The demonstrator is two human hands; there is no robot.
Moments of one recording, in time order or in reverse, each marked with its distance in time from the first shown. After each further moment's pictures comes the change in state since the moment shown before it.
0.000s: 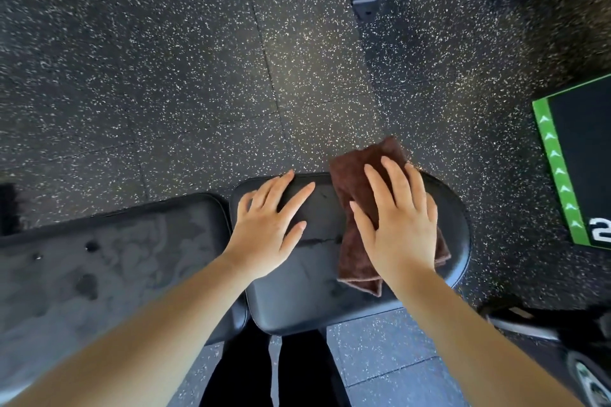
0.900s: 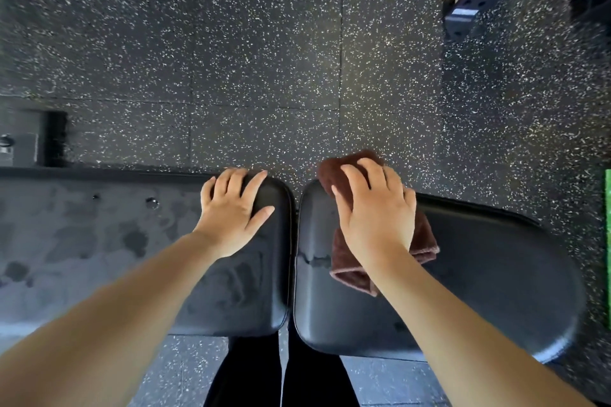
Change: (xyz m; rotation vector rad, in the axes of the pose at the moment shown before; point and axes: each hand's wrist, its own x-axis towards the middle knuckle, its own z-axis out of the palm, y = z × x) left_hand -0.059 -0.144 0.029 0.029 -0.038 -0.468; right_hand 0.038 -0.121 0.066 -0.069 -0.198 -0.233
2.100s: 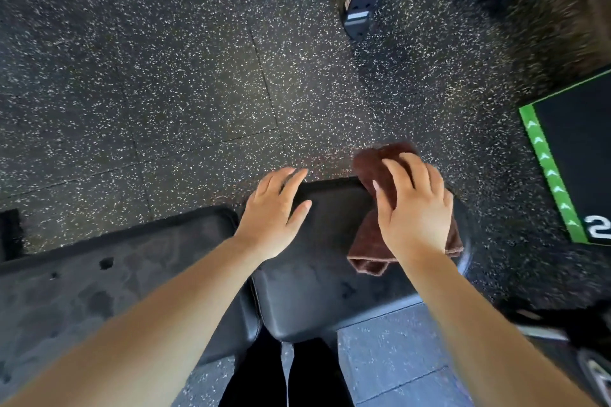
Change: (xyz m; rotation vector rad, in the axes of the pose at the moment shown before) left_hand 0.007 0.161 -0.067 -0.260 -0.022 0.392; right_hand -0.062 0.120 -0.054 0.069 0.252 0.390
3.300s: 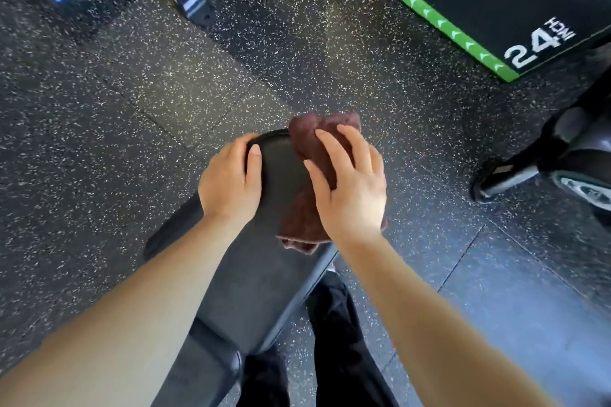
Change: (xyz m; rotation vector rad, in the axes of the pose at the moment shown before) left_hand 0.070 0.112 0.050 0.082 0.087 0.185; right_hand -0.060 0.054 -0.008 0.380 0.302 0.508
